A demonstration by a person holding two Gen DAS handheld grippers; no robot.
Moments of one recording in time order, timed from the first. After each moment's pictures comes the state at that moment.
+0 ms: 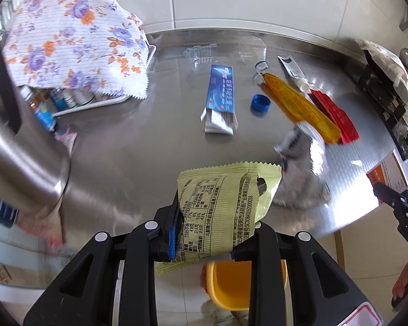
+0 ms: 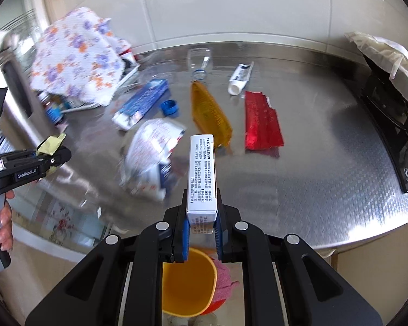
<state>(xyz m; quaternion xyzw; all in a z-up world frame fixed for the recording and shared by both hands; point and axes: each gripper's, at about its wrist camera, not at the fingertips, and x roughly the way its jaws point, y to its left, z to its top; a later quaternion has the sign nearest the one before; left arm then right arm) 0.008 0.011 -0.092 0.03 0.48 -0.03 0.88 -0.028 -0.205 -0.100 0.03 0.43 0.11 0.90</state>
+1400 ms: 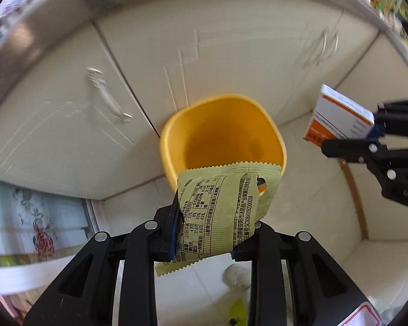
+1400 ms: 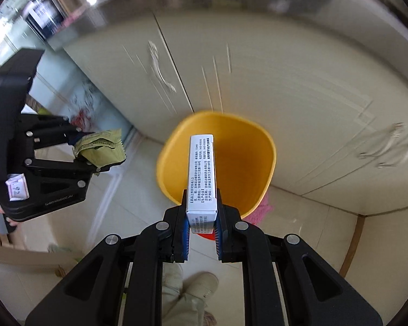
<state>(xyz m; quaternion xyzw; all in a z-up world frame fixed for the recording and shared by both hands) -0.154 -0.010 -0.296 0.14 0.58 -0.17 0.79 -0.163 -0.147 -0.284 -0.04 0.56 0.23 0.79</state>
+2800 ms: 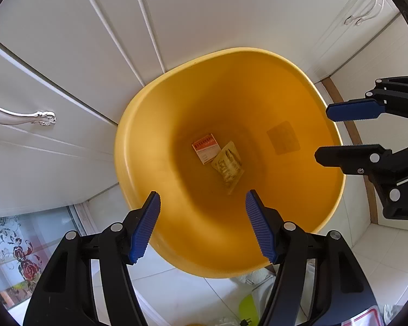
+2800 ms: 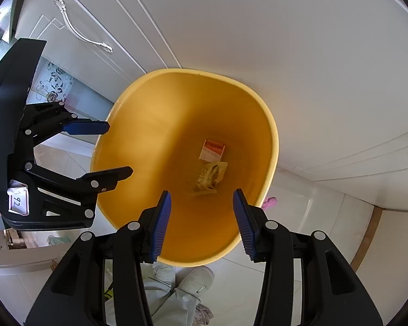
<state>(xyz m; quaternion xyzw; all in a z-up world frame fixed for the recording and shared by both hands) -0.092 -0.034 -0.411 0.16 0.64 -0.19 0.73 -0.092 -0.164 -0.407 -0.03 0.63 0.23 0.74</state>
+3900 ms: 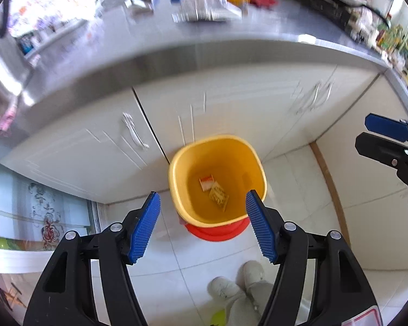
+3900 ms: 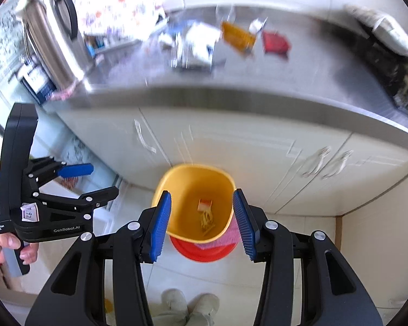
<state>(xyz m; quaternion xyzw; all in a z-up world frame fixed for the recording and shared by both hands) -0.163 -0.012 -0.182 0.07 0.54 -0.13 0.83 -0.196 -0.191 -0.134 0.01 0.47 0.13 0.87</state>
